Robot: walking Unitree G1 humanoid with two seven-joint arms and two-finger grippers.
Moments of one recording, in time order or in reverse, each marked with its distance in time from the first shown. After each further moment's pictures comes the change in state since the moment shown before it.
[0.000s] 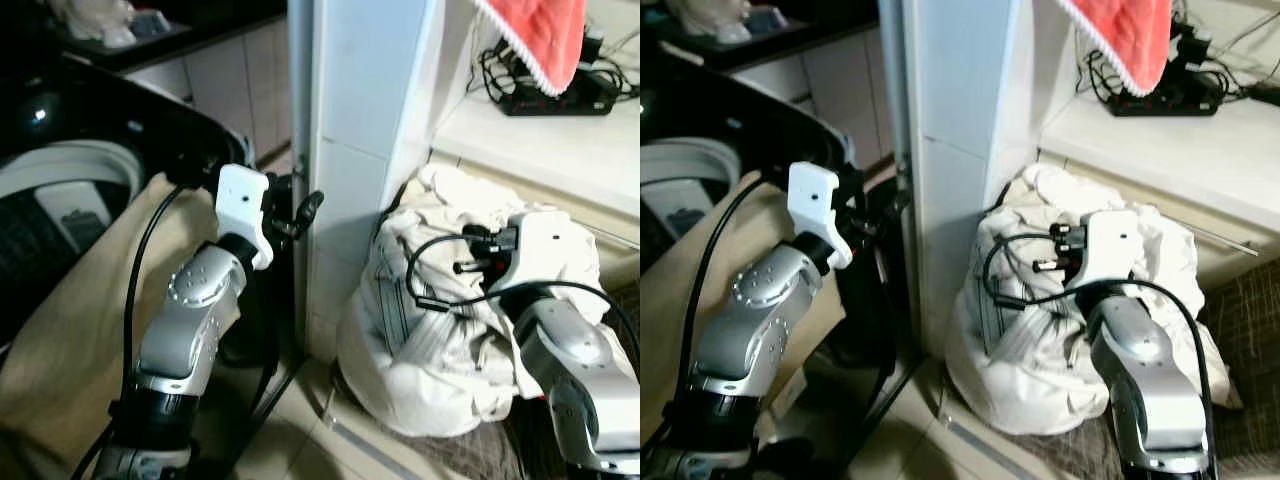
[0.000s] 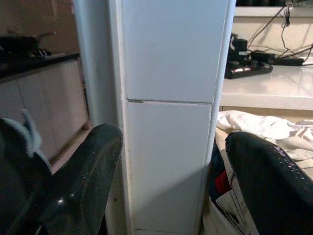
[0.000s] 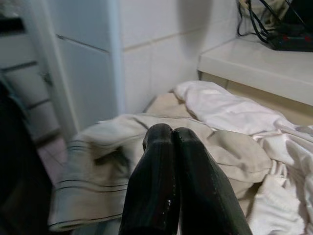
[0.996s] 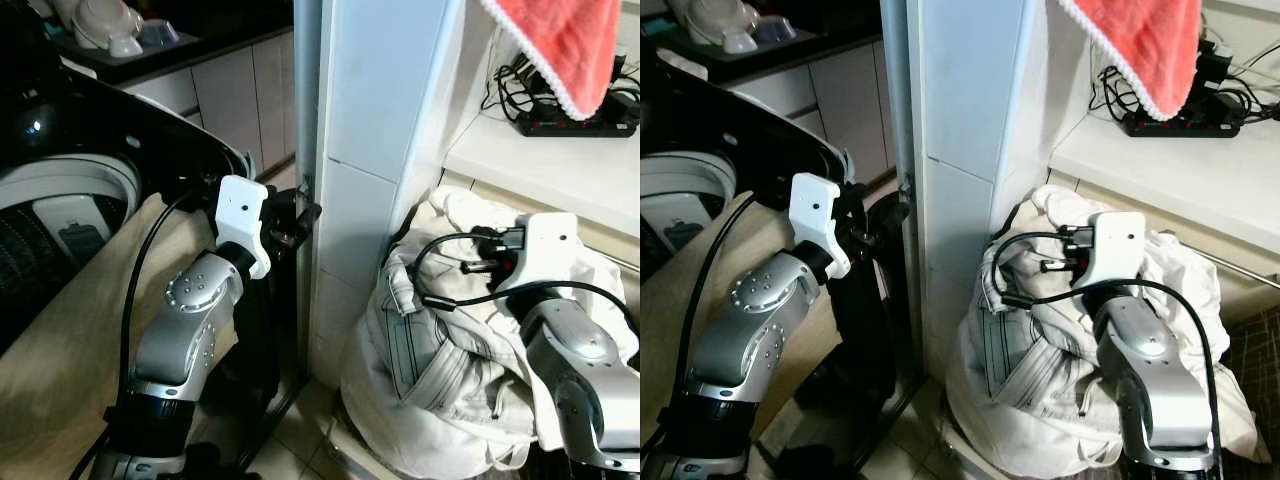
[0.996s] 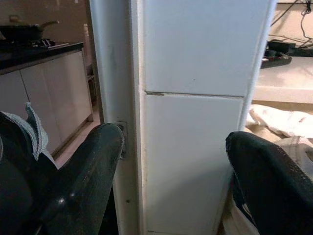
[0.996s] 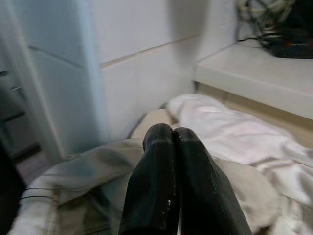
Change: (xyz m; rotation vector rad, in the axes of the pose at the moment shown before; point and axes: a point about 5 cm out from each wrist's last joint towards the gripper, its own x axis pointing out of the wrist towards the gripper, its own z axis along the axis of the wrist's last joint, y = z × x) left arm -0.006 0.002 -0.011 -0.013 0.068 -0.020; right arm -0.001 -0.011 -0.002 0.010 0.026 -0.064
